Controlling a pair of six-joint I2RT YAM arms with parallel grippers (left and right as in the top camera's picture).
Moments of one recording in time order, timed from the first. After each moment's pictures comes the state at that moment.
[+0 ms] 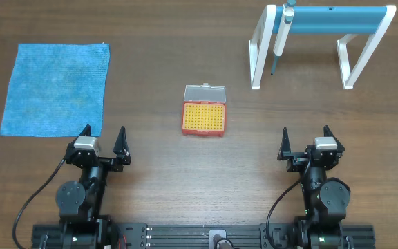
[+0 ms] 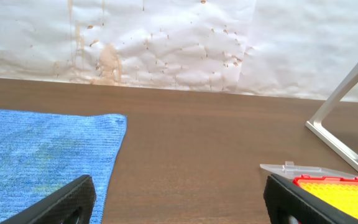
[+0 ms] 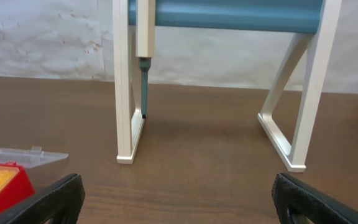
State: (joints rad) left arm 0.05 0.01 0.01 -0.06 0.14 -0.12; right arm -0.02 0.02 0.01 -0.07 -0.05 -0.05
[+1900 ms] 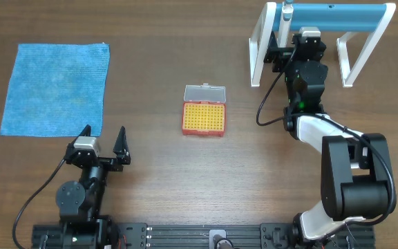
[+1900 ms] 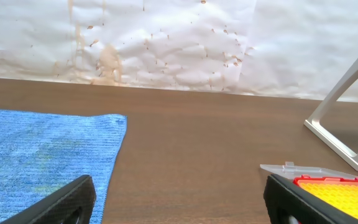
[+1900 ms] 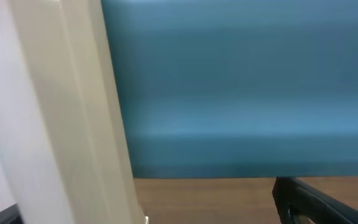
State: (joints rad) left arm 0.05 0.01 0.01 -0.07 0.14 -0.12; right arm 0.04 1.77 0.76 0.96 0.01 0.06
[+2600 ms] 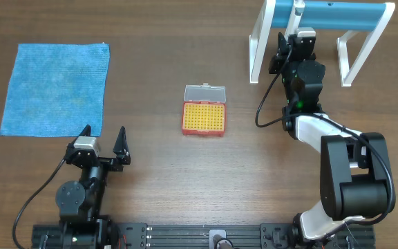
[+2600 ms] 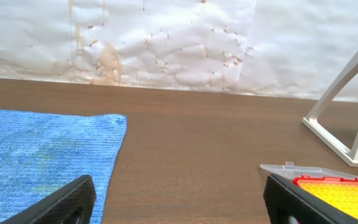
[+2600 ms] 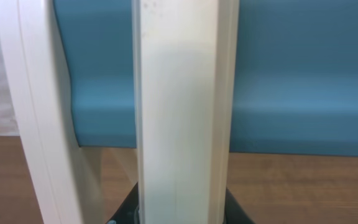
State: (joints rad) left arm 0.05 0.01 0.01 -0.07 0.14 -0.12; right arm 0.05 1.77 0.76 0.94 -0.03 0.05
